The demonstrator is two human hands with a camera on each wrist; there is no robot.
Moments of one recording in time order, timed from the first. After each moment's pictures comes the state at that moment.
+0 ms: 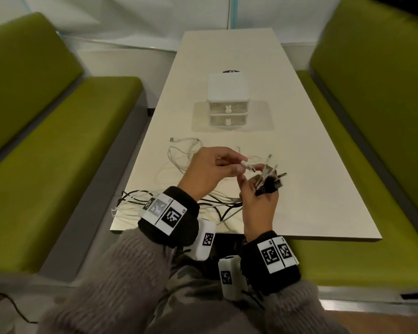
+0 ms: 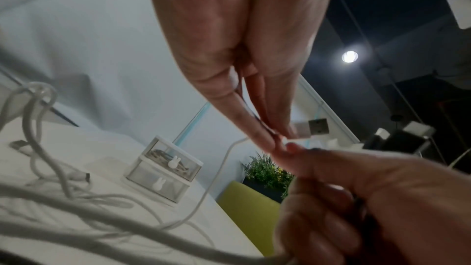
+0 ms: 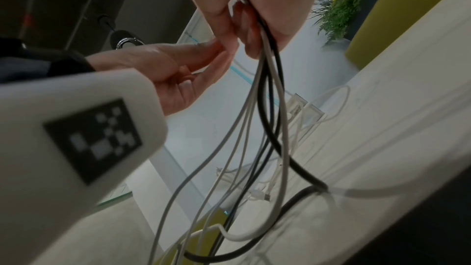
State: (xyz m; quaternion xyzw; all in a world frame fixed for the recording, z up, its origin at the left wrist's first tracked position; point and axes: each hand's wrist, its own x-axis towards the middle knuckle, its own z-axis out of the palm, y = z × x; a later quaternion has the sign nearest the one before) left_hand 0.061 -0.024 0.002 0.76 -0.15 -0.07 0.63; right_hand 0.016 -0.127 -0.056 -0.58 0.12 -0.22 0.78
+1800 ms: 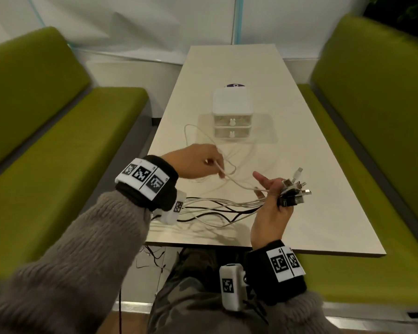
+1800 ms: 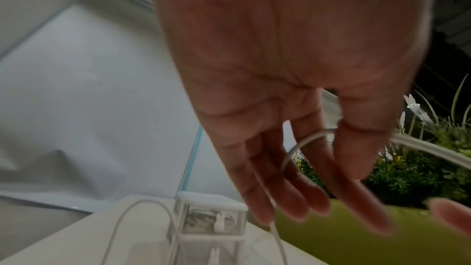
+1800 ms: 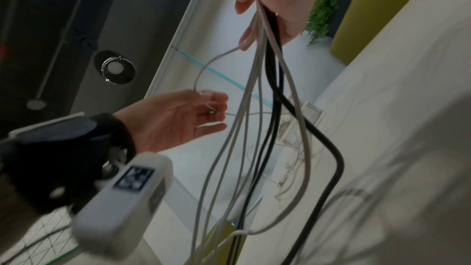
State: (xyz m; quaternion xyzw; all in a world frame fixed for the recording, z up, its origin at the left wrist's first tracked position) left_hand 0.121 0.019 0.032 0.92 -0.31 -0.14 0.19; right_hand 0.025 -0.131 -0.054 -0.51 0.15 -0.30 0.79
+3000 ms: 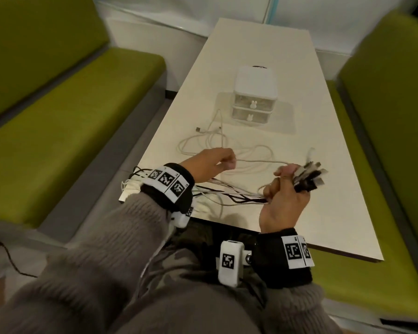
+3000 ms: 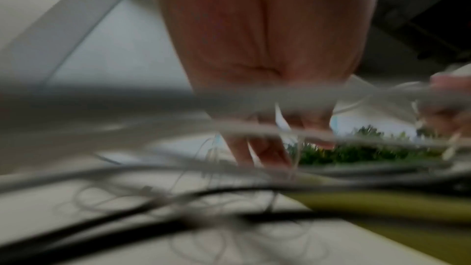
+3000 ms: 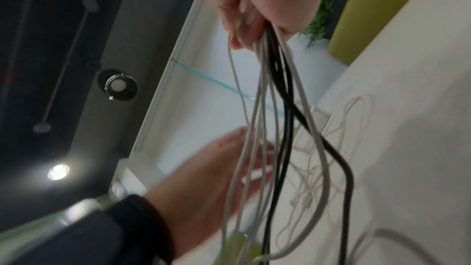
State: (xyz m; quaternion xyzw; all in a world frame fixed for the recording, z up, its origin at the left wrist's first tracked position) left_hand 0.093 0.022 -0.042 0.91 -0.21 -0.11 0.33; right_hand 0.020 -0.137 -0.037 -0.45 0.18 -0.23 0.84
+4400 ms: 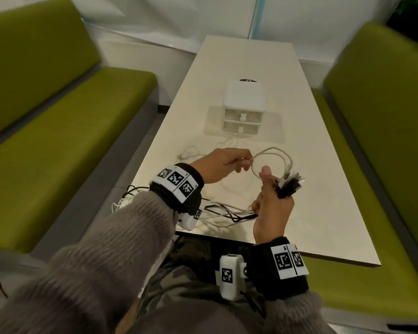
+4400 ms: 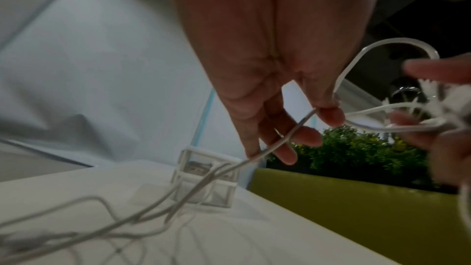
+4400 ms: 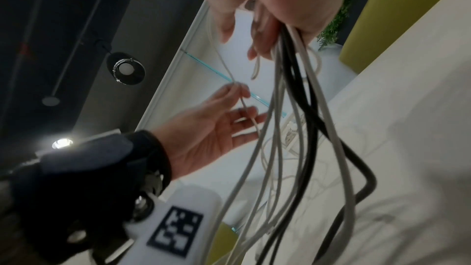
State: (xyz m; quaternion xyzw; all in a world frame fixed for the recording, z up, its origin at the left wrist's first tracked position) left_hand 0.108 -0.009 -0.010 0.87 -0.29 -0.11 0.38; right_hand 0.022 -0.131 -0.037 -0.52 0.23 -0.18 0.80
